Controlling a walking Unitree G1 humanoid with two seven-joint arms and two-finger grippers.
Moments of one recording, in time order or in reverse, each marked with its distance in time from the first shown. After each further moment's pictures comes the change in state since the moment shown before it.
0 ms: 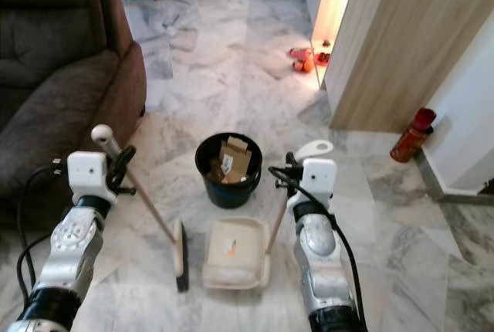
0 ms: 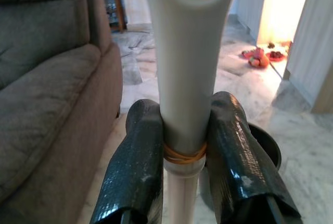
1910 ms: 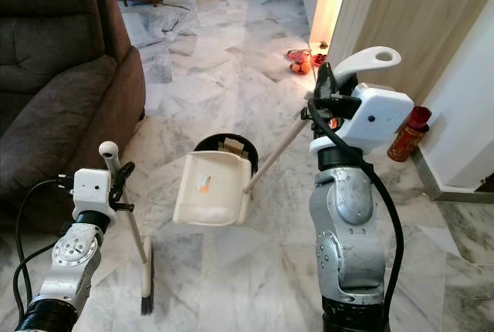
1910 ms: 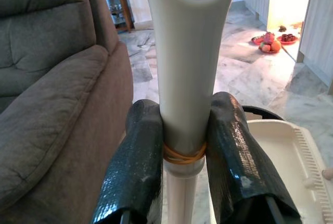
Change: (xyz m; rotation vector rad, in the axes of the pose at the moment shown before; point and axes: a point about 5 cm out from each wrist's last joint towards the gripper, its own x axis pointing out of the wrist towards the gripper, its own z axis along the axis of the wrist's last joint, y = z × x) left arm -0.010 0.002 -0.015 0.074 0.015 0.019; right arm -0.008 0.012 0.139 0.116 -0.413 -0.011
